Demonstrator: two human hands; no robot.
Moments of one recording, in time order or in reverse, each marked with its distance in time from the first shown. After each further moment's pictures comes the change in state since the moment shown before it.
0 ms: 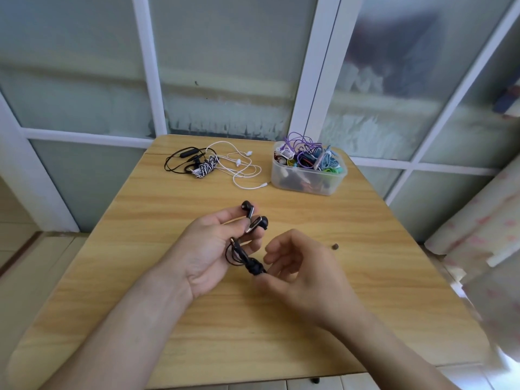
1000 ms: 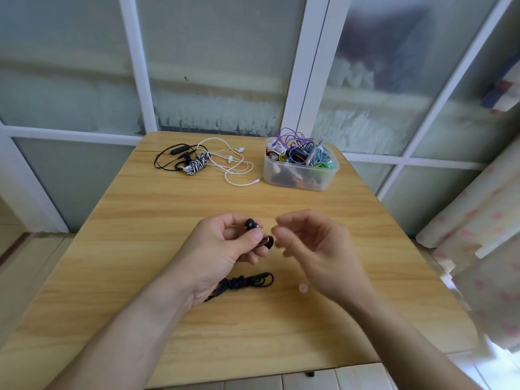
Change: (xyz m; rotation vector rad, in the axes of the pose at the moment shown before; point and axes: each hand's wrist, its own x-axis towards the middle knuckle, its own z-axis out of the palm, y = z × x) left_hand -0.003 -0.019 0.004 0.398 0.009 0.156; right_hand 0.011 0.010 -0.023 0.294 0.124 0.040
